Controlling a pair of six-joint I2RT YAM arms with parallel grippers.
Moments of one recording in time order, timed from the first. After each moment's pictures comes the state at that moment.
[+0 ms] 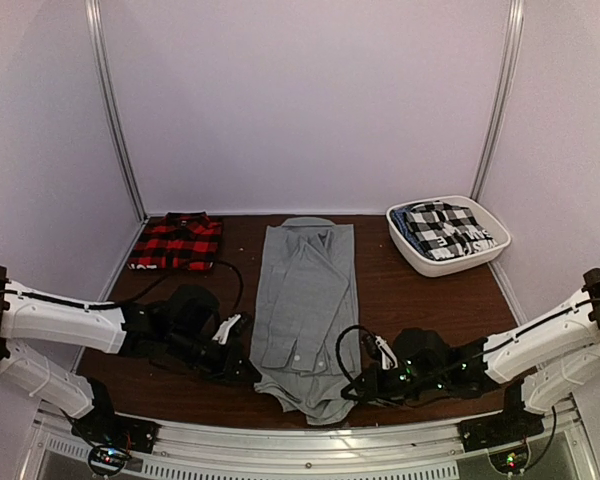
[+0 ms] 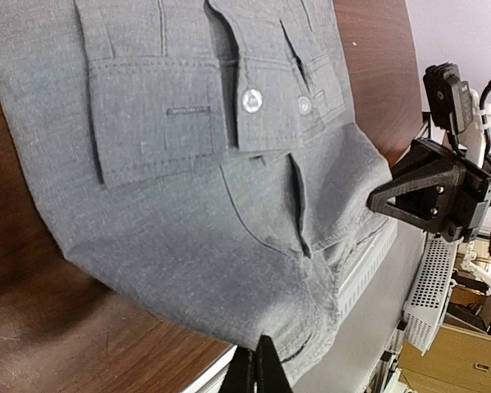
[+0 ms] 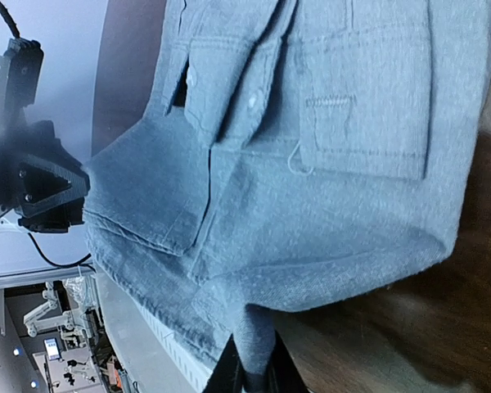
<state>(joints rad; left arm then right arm) -0.97 1.30 0.55 -0.09 0.46 -0.89 1.20 1.36 0.37 0.33 -0.15 1.24</state>
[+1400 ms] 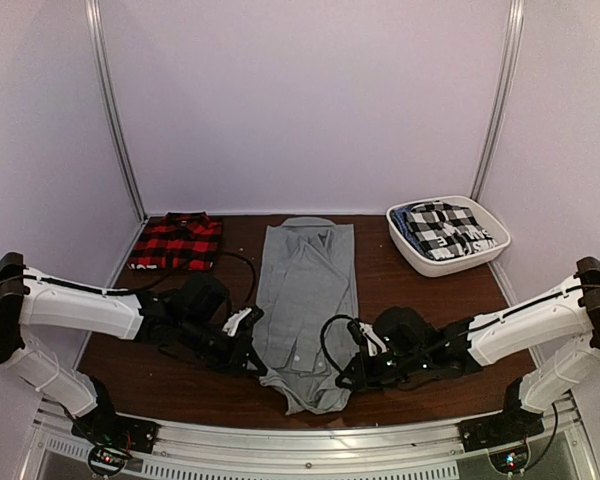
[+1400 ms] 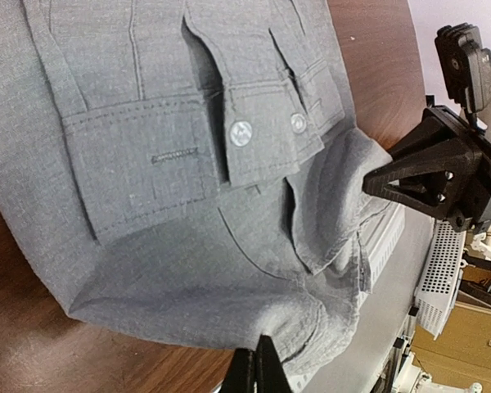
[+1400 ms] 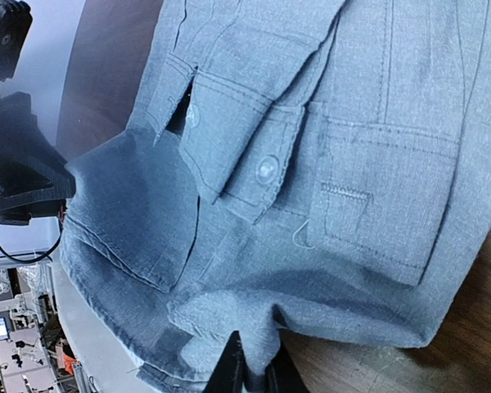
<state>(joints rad) -0.90 1.43 0.66 -0.14 0.54 -0.74 1.10 1.45 0.57 0.11 -0.20 1.00</state>
